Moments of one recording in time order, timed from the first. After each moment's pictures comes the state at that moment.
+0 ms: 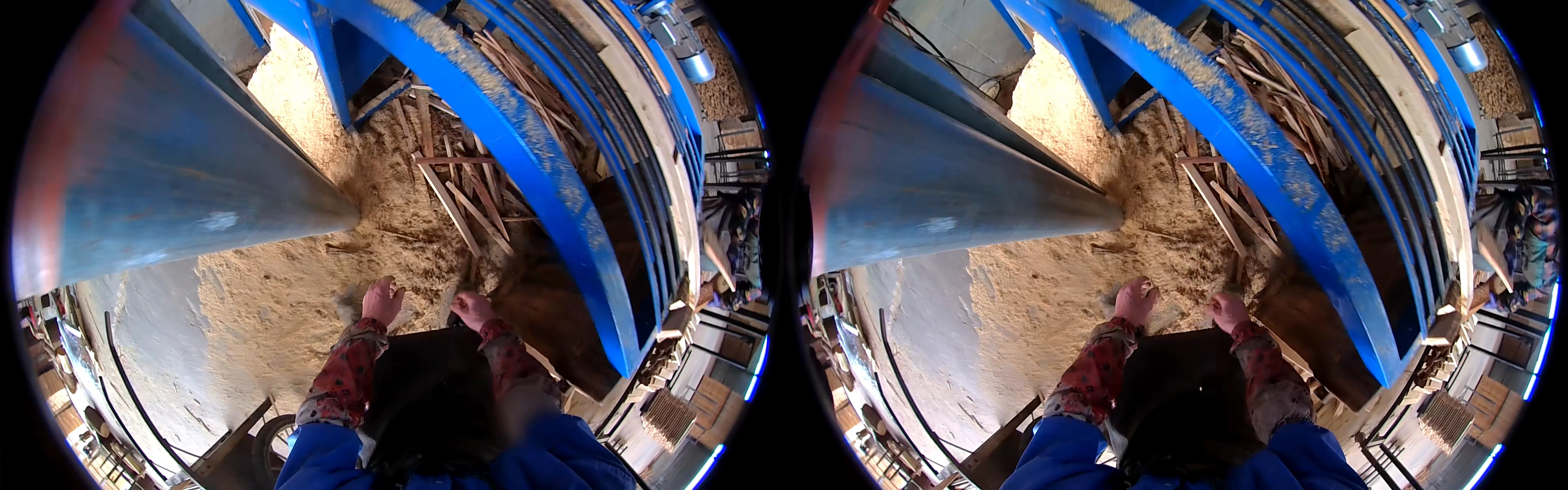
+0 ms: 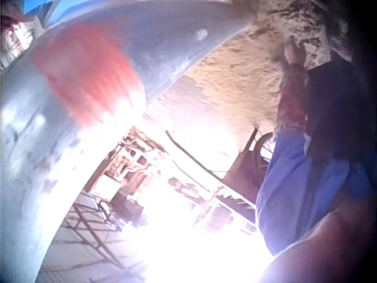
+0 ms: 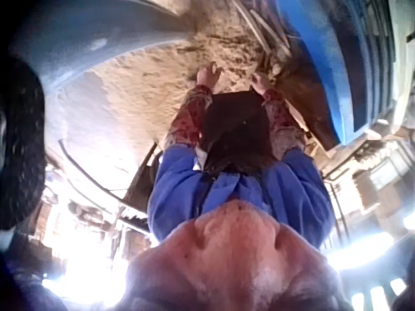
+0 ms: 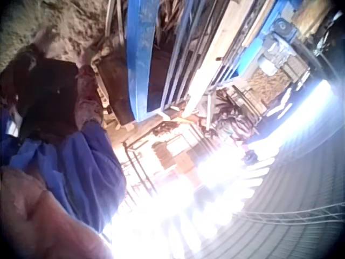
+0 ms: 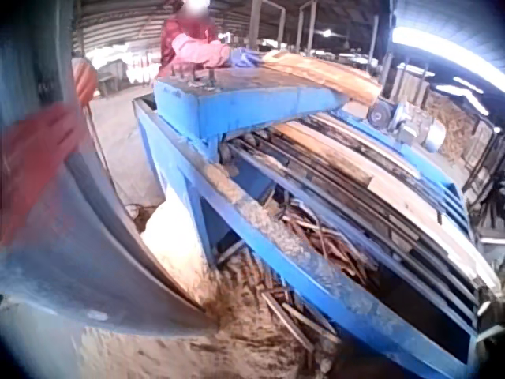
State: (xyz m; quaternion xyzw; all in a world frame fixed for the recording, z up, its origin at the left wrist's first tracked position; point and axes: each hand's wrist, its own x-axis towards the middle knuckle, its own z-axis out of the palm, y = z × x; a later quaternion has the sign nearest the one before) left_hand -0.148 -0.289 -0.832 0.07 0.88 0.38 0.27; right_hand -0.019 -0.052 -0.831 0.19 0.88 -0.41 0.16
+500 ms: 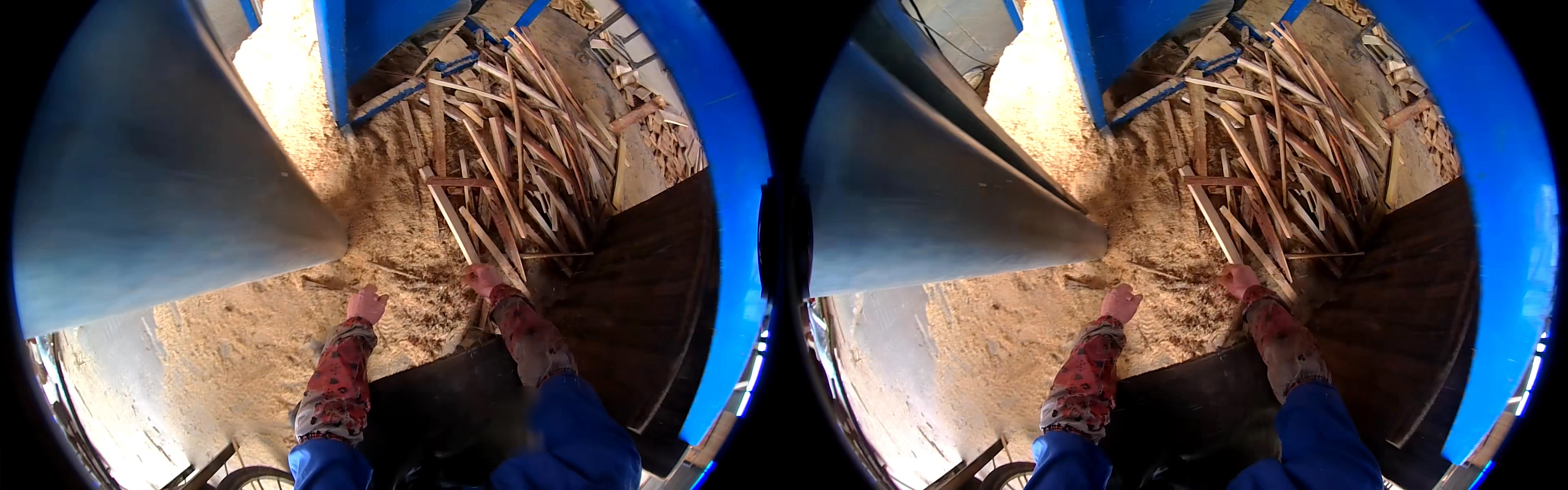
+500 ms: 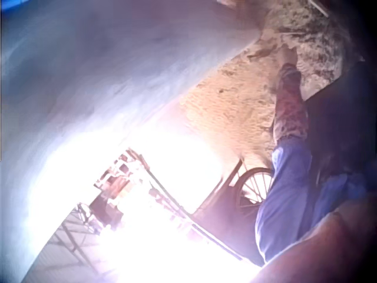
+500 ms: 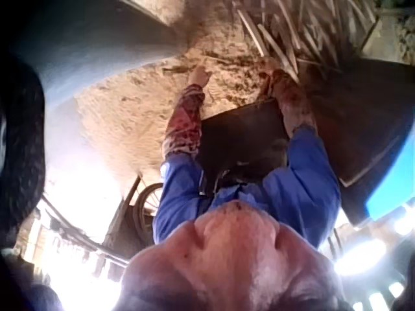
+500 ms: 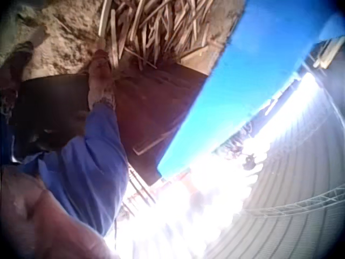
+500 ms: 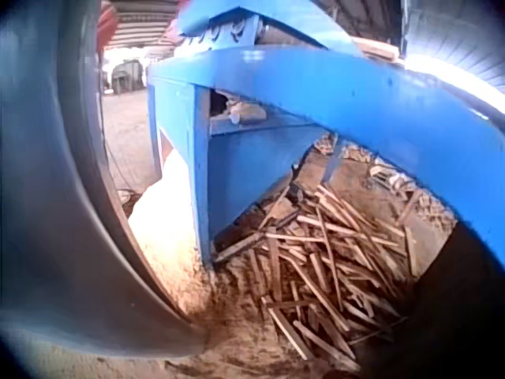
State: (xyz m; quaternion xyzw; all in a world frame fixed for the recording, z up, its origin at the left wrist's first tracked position) left_hand -0.212 -0.274 -1.095 0.03 0.88 0.32 0.35; right_hand -0.160 0.067 -1.063 0.17 0.89 -0.34 0.26
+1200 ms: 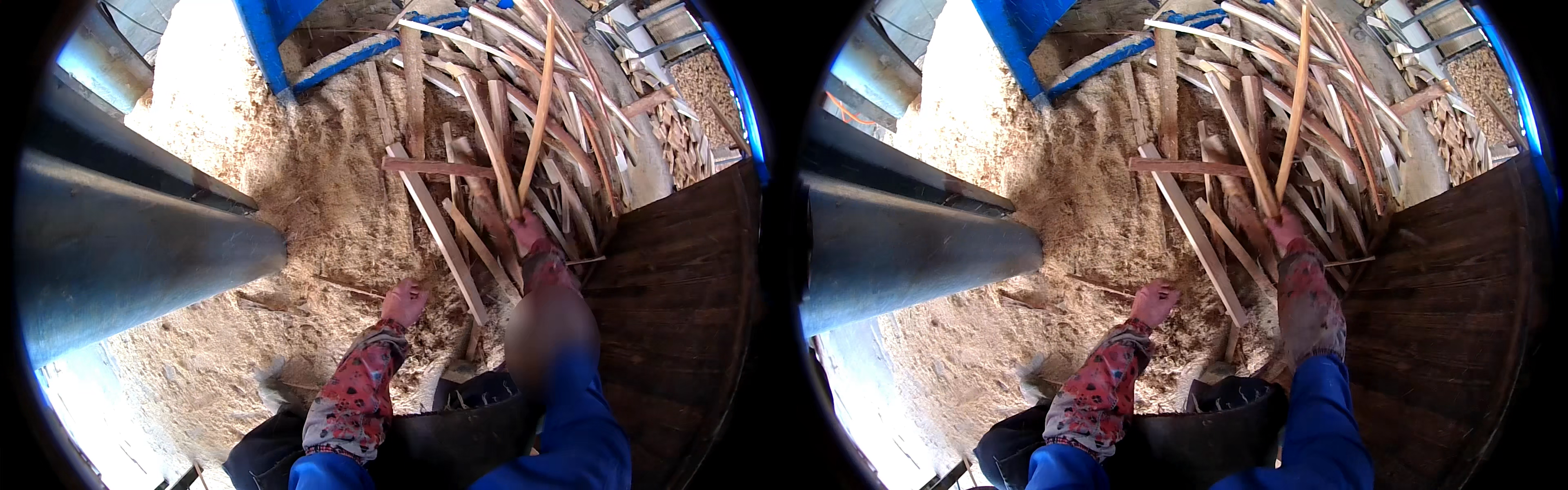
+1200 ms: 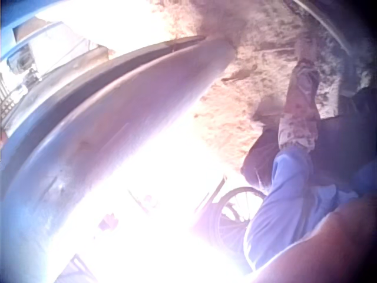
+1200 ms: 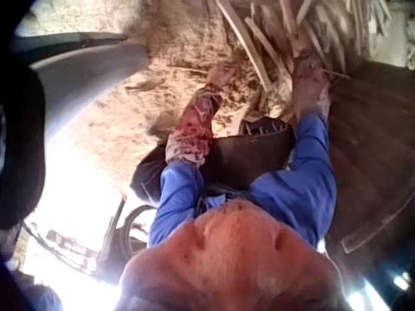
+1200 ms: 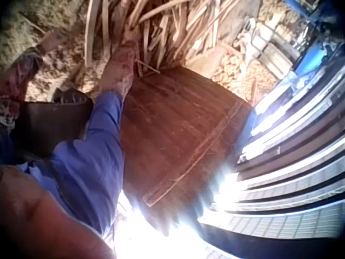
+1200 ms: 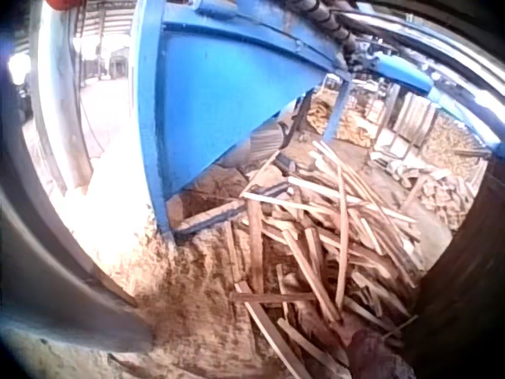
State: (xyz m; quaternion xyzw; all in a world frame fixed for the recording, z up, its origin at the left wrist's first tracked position) left_hand -0.184 -0.086 -1.231 0.02 0.76 0.54 0.36; right_hand -0.219 0.297 -1.190 0.31 0.89 -0.32 0.13
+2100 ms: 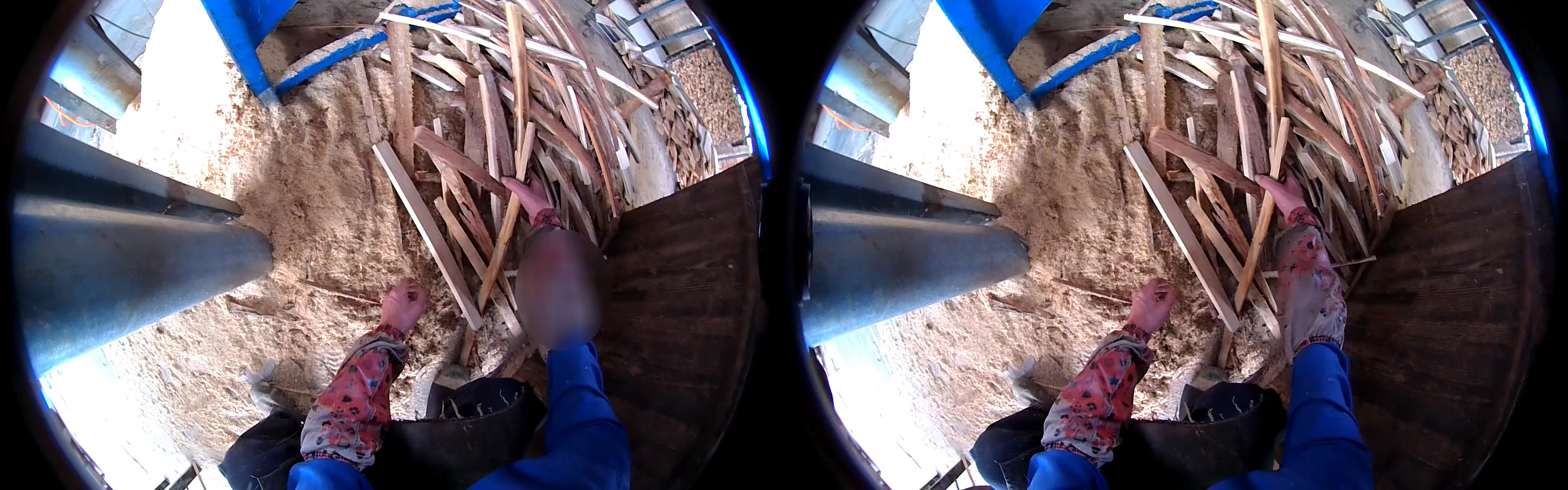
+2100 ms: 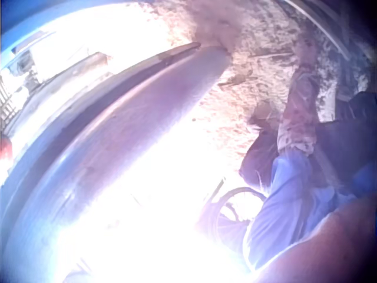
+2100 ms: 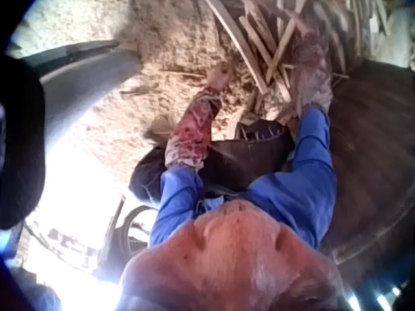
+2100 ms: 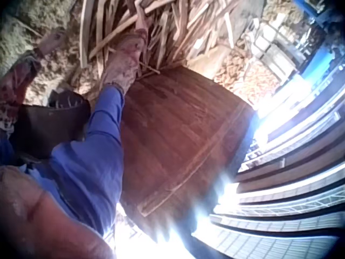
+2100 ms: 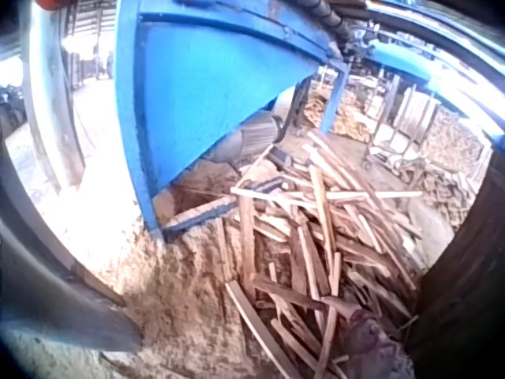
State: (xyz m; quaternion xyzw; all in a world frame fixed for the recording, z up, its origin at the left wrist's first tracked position) left_hand -0.178 -0.060 -1.226 0.00 0.75 0.58 0.32; right_hand -0.286 0.299 -1.156 0.32 0.79 -0.52 0.04
